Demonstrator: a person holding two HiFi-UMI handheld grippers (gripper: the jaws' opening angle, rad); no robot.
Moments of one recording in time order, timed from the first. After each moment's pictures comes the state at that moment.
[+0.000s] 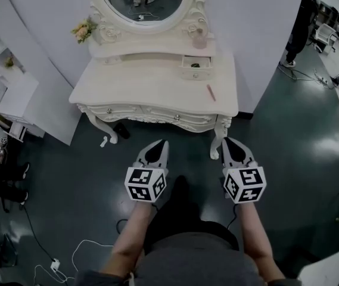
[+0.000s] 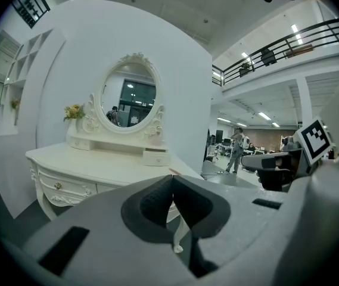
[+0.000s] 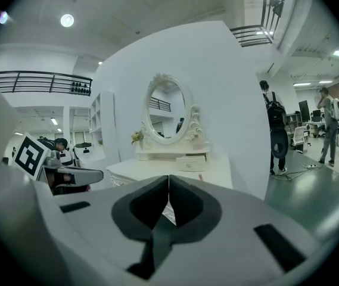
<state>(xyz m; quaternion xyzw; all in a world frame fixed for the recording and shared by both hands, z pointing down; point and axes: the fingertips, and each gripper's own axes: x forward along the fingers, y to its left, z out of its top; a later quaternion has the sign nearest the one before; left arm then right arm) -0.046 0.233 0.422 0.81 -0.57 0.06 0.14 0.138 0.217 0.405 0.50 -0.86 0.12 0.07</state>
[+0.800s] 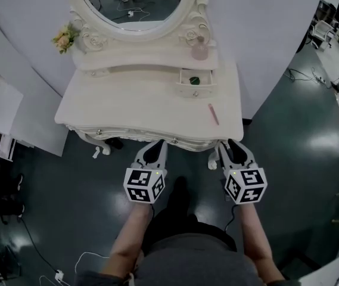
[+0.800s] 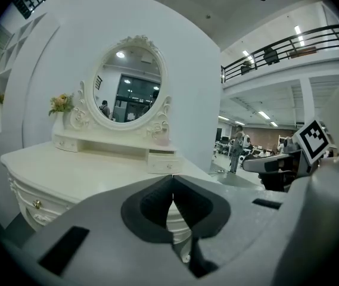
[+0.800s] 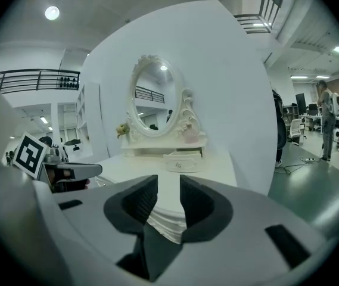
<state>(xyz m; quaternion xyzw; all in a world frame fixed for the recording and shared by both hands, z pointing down) -0.069 0.093 0.439 0.82 -0.55 0.07 0.15 0.123 0.087 0.433 0.52 -0.84 0.16 0.10</state>
